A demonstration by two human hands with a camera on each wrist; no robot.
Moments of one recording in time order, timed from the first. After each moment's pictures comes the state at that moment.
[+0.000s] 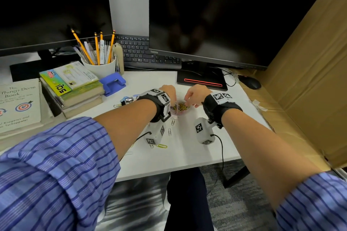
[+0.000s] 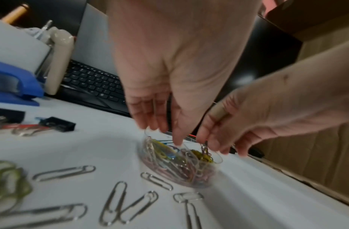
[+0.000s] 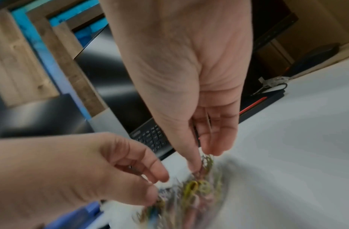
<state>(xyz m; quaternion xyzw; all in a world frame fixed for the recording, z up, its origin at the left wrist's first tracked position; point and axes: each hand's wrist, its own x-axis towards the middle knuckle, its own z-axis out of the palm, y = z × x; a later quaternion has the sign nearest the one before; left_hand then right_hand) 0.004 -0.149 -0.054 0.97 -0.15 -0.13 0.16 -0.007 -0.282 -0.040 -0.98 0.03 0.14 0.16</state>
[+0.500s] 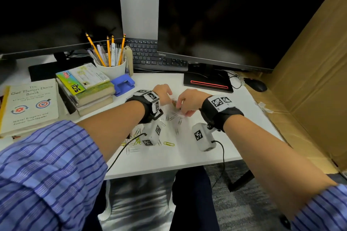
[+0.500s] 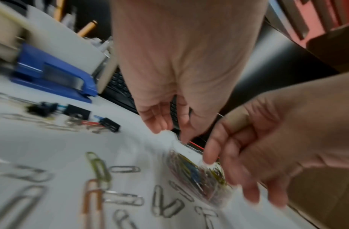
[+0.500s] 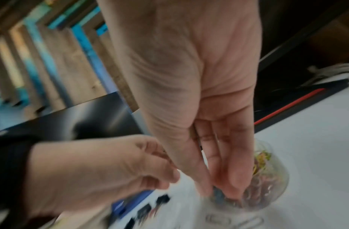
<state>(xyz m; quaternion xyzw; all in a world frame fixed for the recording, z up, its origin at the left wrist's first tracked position) 0.004 -0.104 -0.053 0.98 -0.11 -0.11 0.15 -0.032 -0.236 -0.028 -0.96 -0.04 0.22 0.15</state>
